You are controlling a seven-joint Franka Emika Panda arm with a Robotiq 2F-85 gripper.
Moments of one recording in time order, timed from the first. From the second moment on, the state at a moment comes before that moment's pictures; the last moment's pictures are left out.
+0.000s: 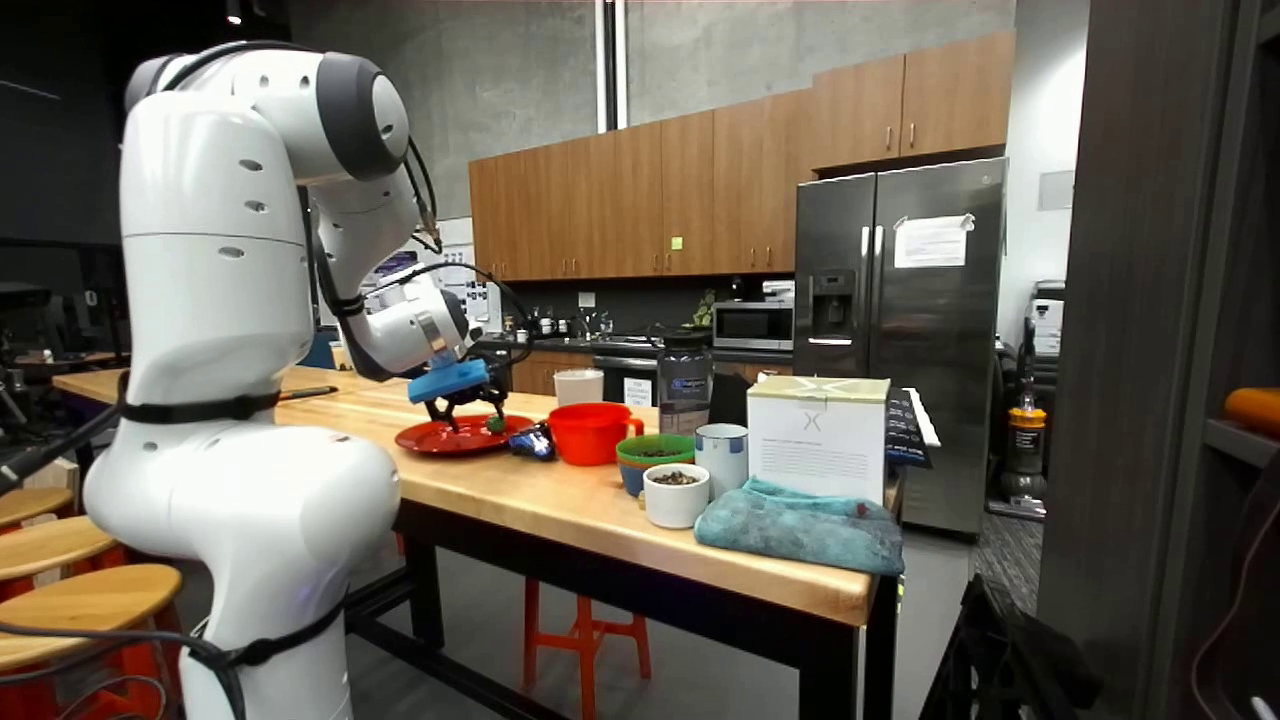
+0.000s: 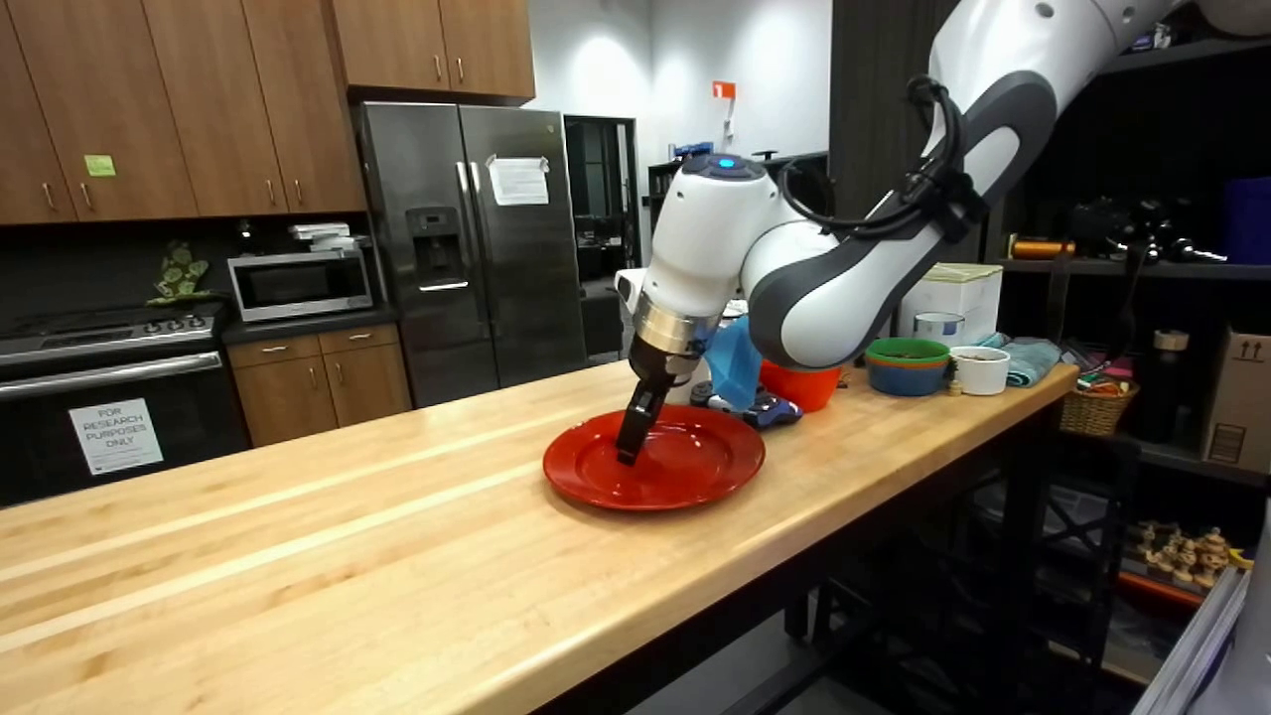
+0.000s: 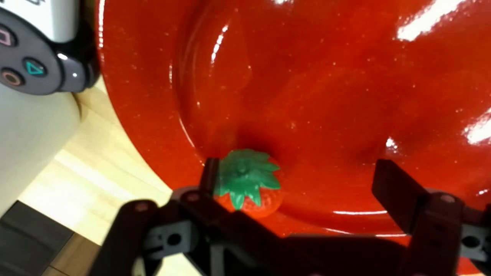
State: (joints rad) arm 0.25 0.03 0.30 -2.28 -0.56 2.71 0.32
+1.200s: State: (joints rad) arm 0.26 0.08 0.29 -2.25 -0.85 2.77 0.62
